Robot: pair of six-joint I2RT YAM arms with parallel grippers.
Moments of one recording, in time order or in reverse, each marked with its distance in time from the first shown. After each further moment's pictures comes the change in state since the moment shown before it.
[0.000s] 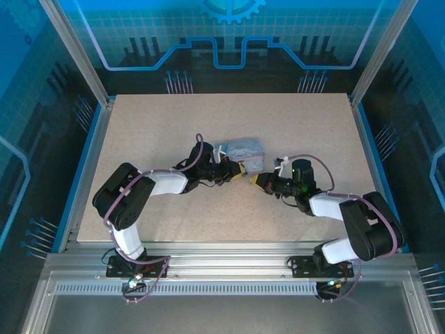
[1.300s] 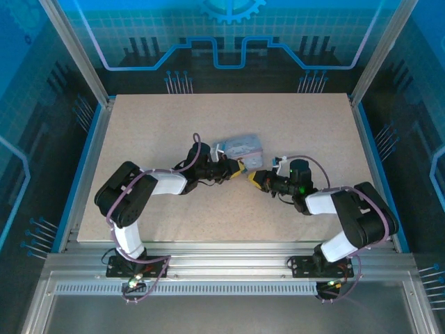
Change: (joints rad) left arm 0.015 0.025 -0.031 0.135 0.008 -0.063; right arm 0.015 0.108 -0.001 0.200 0.003 0.192
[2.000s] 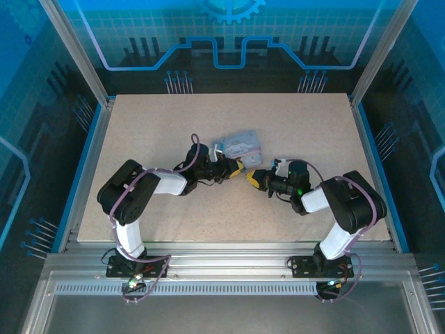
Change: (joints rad) left arm 0.011 0.032 -0.019 0.089 -0.006 -0.051; right arm -0.001 0.148 -0.003 0.217 -0.015 0.224
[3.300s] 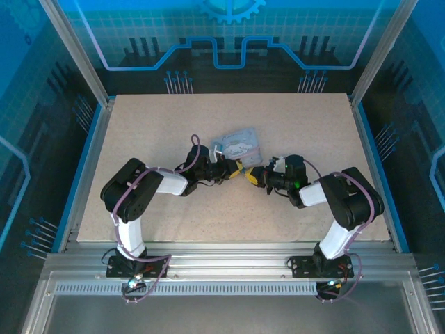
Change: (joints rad) left arm 0.001 0.034 -0.002 0.028 -0.008 0.002; right arm -0.003 0.024 0.093 -0.148 -0.011 0.016
